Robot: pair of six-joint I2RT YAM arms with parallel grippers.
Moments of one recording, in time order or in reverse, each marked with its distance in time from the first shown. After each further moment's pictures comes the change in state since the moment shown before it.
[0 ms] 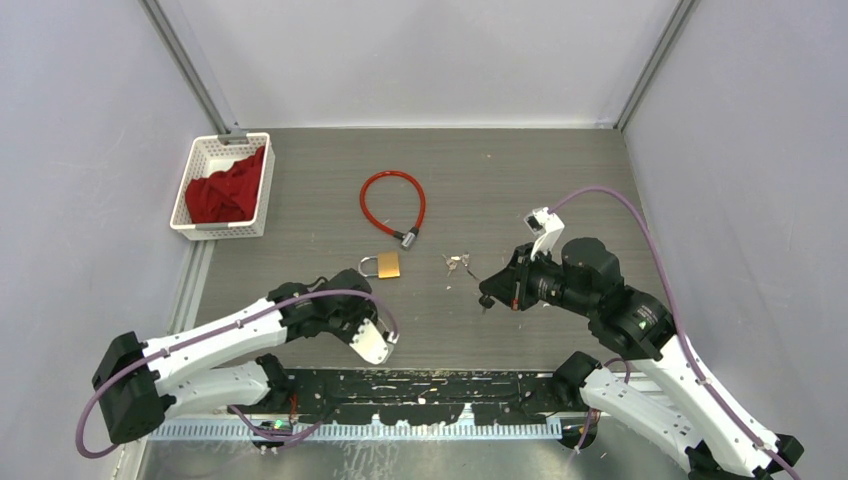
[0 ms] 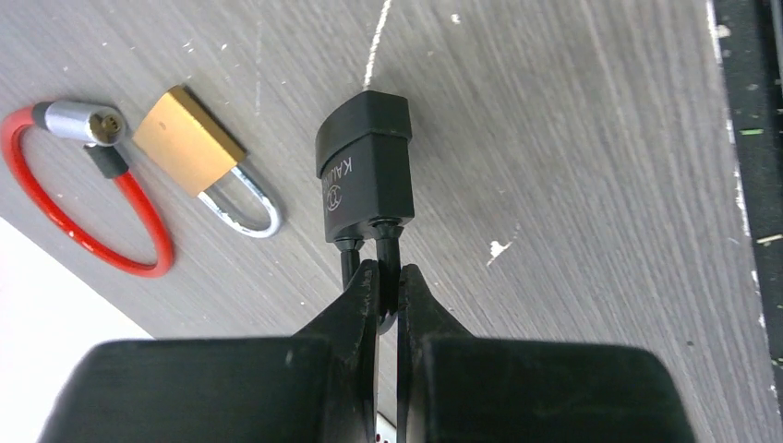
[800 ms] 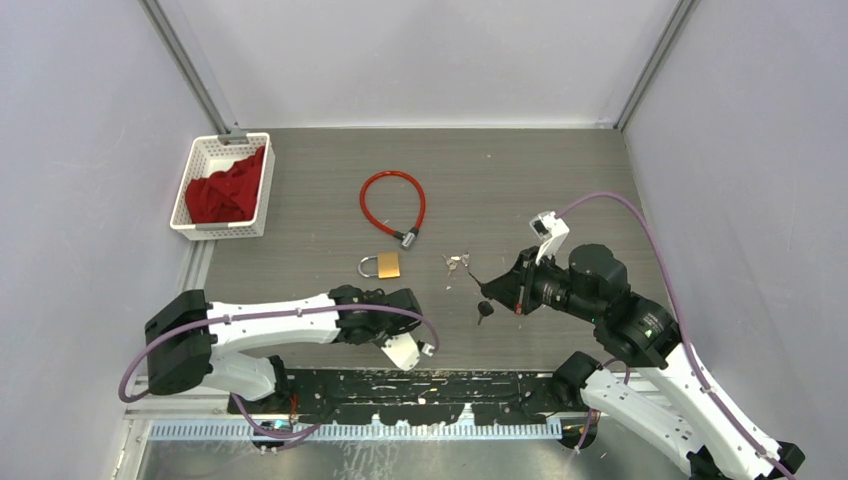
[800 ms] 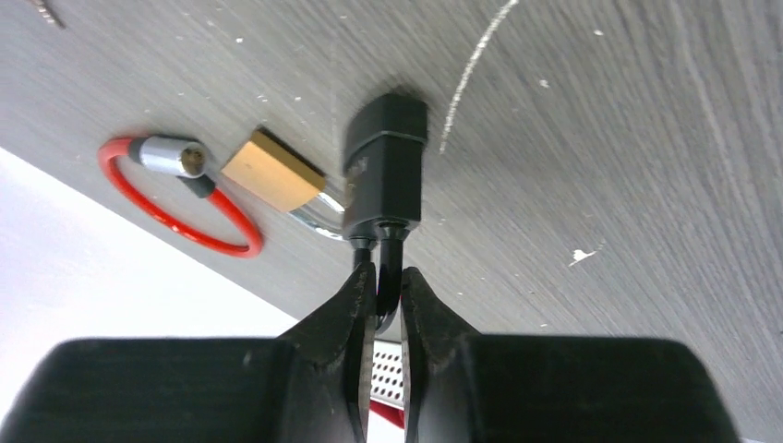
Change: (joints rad) left arm -0.278 0.319 0.160 0.011 -0.302 -0.104; right arm 0.000 -0.048 -0.026 0.015 -0.012 0.018
